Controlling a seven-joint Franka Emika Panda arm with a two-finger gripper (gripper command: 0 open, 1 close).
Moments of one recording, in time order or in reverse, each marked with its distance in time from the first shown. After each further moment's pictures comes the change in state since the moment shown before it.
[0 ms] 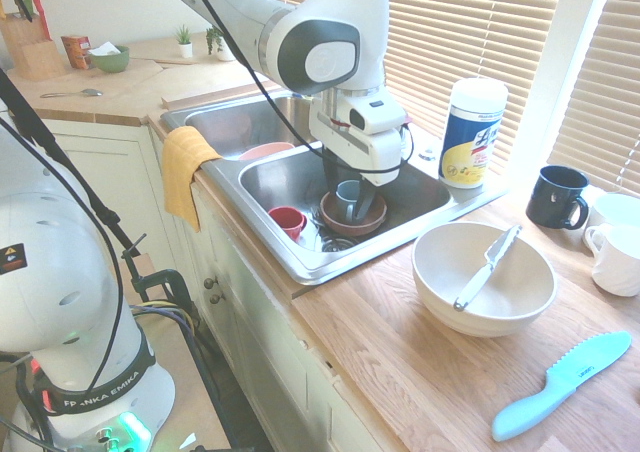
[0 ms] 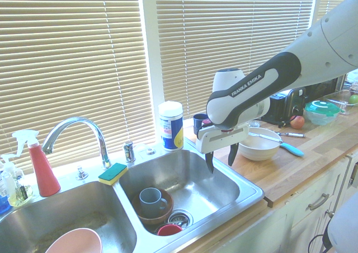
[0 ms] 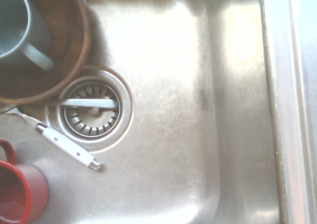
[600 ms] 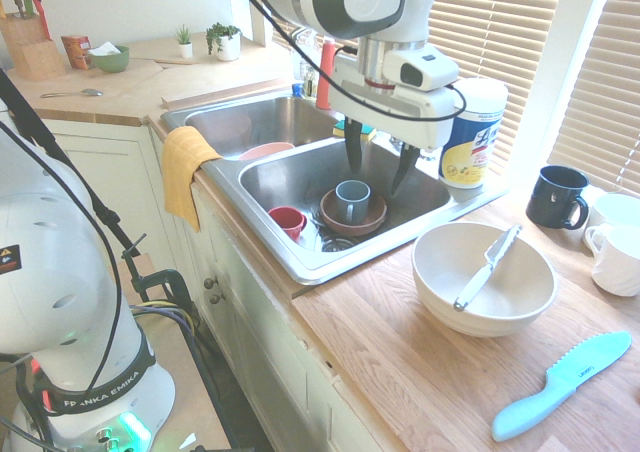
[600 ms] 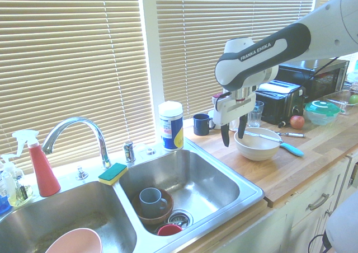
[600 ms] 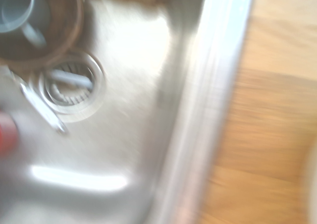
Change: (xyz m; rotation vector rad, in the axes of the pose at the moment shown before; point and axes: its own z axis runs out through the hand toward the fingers) arm 0.083 0.046 -0.098 -0.054 -0.031 -0.316
